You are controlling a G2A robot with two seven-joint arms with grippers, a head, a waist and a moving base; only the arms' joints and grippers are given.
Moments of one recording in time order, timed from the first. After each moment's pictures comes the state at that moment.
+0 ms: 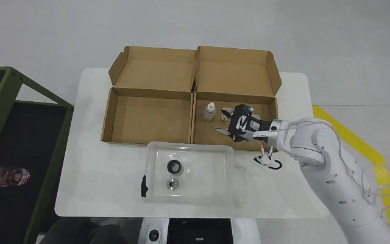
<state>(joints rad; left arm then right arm) -0.19 -0.18 -0.57 -1.44 2.04 -0.23 0.13 -1.04 -1.00 1.16 -1.88 -0.95 -0.73 0.59</state>
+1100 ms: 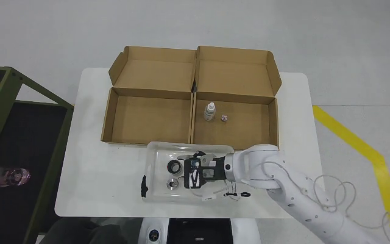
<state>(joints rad) -0.19 -0.18 -0.57 -1.44 2.04 -0.23 0.13 -0.99 -1.07 0.77 -1.91 -1.09 -0.75 0.56</state>
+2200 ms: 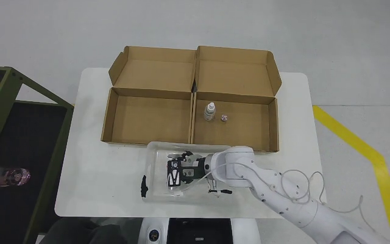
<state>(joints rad) -0.19 -0.18 -0.57 -1.44 2.04 -0.23 0.13 -0.88 -1.17 0.59 -1.72 -1.24 -0.64 0.52</state>
